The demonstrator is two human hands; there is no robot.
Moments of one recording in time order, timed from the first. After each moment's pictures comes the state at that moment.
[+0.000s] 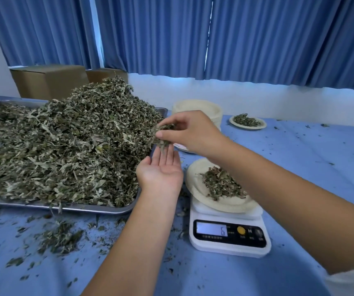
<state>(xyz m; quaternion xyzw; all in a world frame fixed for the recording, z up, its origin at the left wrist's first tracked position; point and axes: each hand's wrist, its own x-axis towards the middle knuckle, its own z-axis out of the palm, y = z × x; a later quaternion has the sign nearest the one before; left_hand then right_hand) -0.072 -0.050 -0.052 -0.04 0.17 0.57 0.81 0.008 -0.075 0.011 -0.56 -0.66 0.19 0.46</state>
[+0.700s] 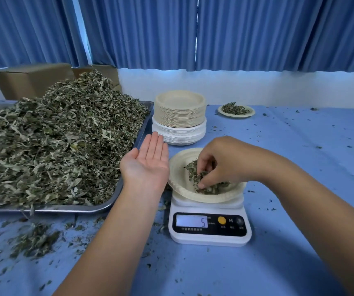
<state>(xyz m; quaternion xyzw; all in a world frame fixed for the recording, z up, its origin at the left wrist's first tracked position) -0.065 -0.073 -0.047 0.04 0.16 0.54 0.83 0.082 -0.154 -0.008 -0.69 -0.70 0.11 0.10</state>
